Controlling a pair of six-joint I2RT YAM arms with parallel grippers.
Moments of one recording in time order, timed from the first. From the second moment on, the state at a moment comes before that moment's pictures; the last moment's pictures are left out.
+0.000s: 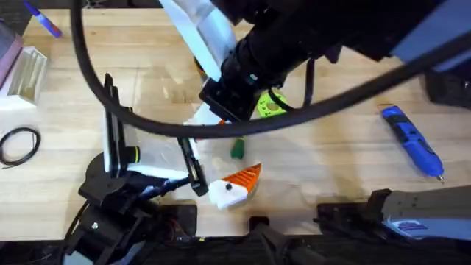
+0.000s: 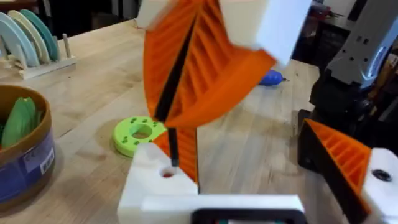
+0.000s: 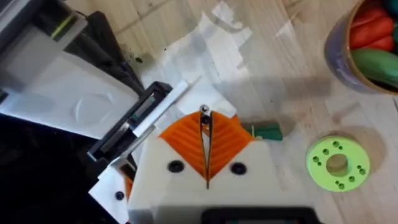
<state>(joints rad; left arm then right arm) -0.45 0.00 0.01 -0.06 0.74 -0.13 0.95 1.60 1.64 -1.13 -0.24 -0.09</state>
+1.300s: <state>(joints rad) -0.45 0.00 0.01 -0.07 0.76 -0.13 0.98 1.65 1.64 -1.14 -0.22 -0.09</state>
